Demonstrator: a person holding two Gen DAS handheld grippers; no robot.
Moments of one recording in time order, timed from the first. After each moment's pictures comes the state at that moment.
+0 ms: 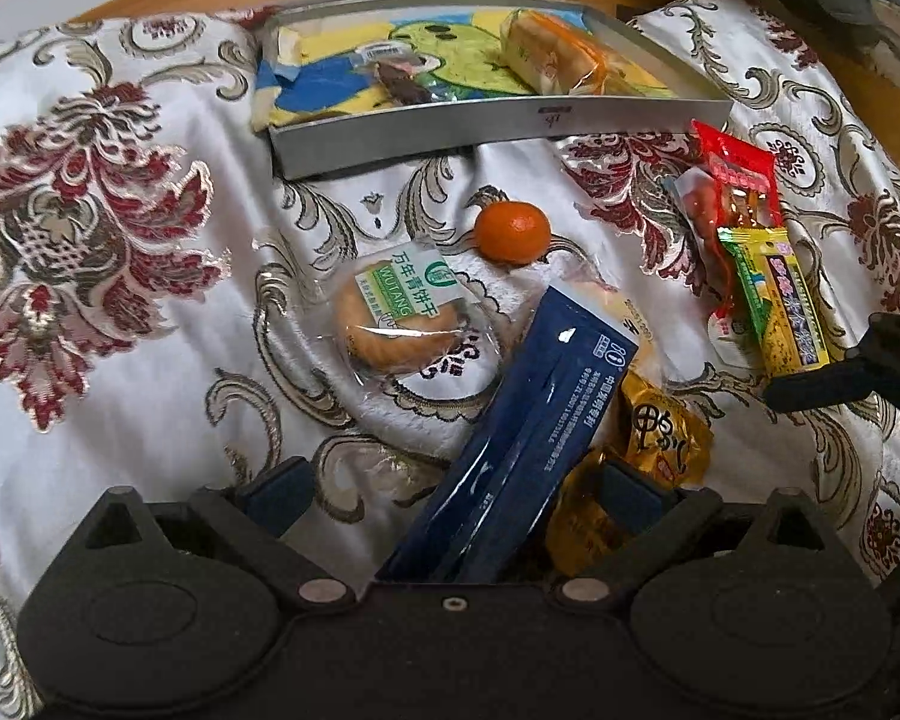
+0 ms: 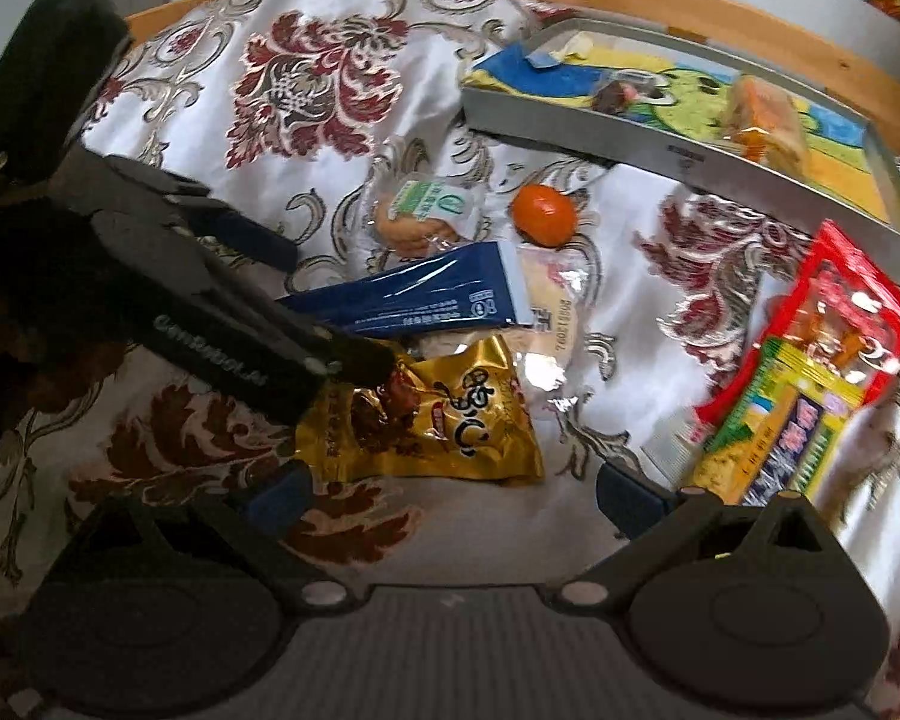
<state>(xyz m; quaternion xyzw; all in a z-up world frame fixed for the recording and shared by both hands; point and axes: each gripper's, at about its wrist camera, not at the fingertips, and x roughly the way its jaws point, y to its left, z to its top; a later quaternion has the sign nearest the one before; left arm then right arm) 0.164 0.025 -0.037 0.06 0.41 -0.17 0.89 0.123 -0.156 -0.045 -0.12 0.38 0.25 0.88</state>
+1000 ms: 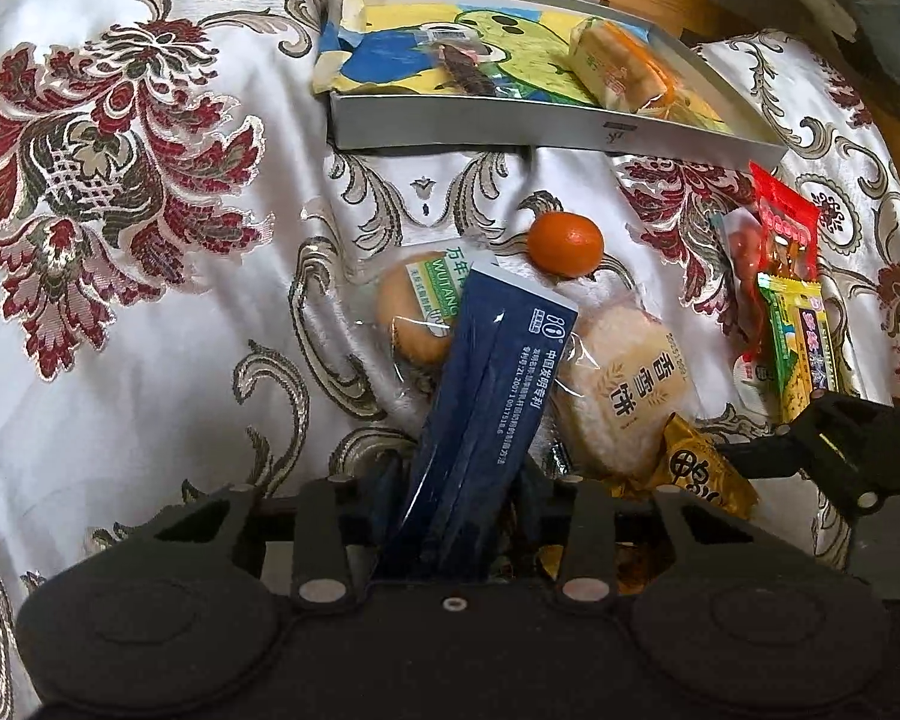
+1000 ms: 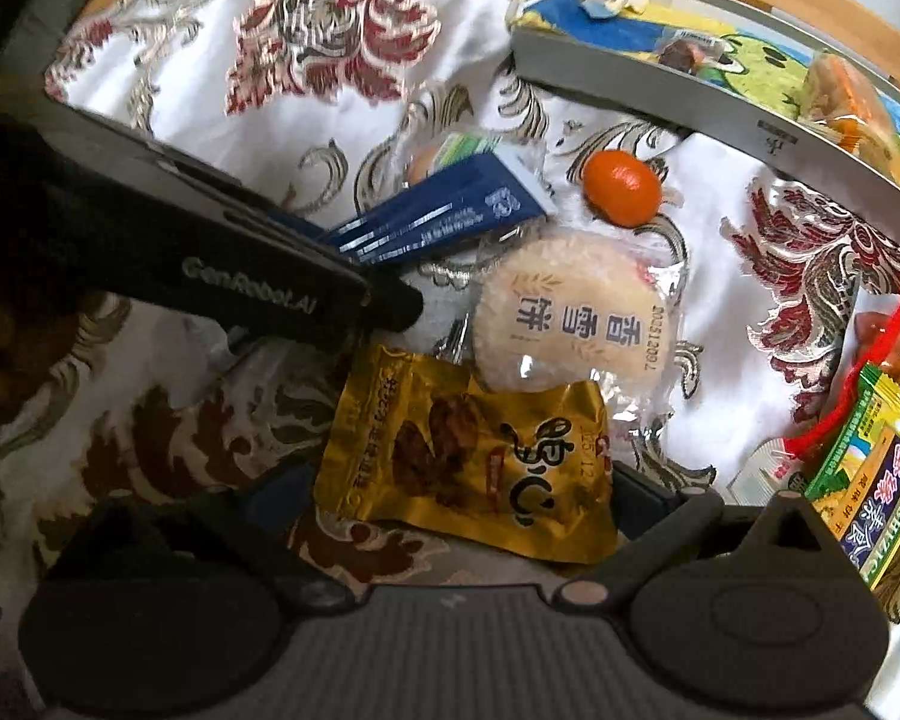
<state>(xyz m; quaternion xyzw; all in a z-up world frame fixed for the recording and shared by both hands) 0.174 0.043 -0.038 0.00 0.43 -0.14 0.89 0.151 -0.113 -0.067 -0.14 0.43 0.25 0.86</state>
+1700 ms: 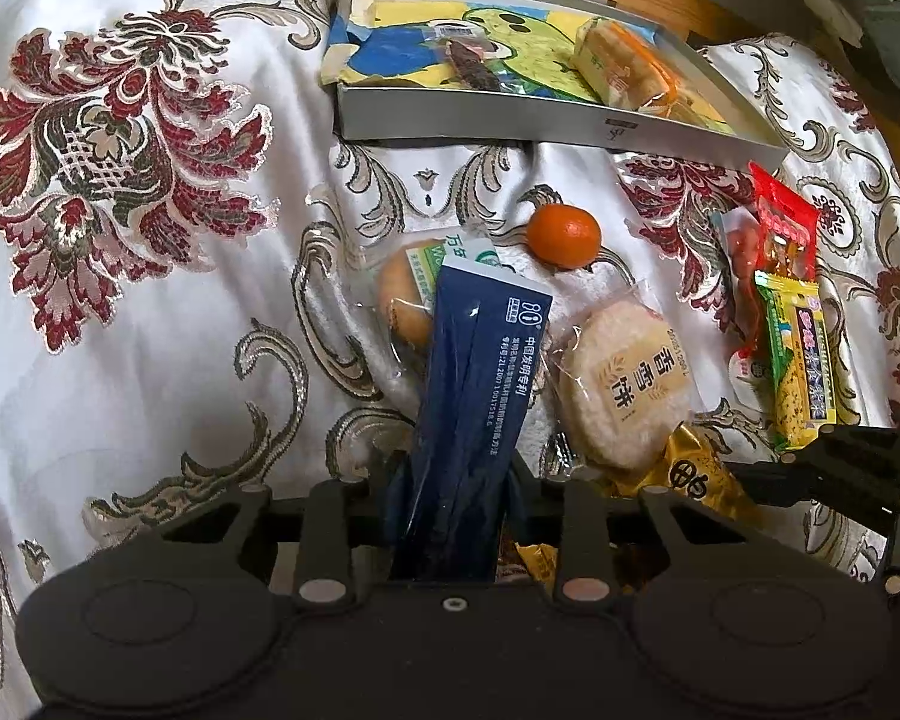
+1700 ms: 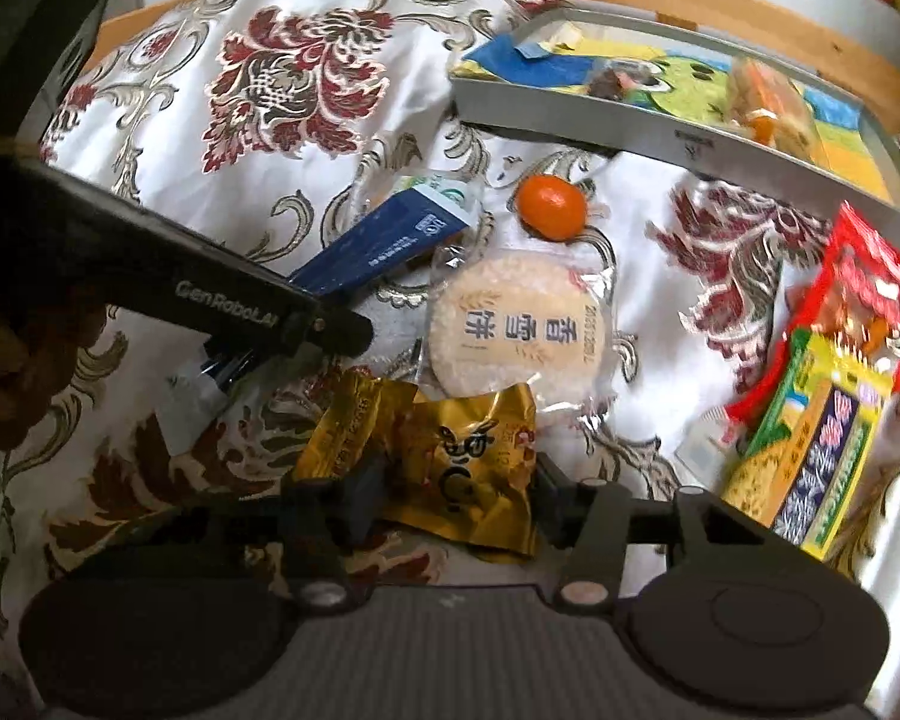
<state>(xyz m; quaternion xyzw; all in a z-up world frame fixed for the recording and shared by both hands) 0.166 0.041 -0.037 -0.01 0.44 -0.13 0.89 0.130 -0.142 -0.057 -0.09 0.38 0.23 0.89</state>
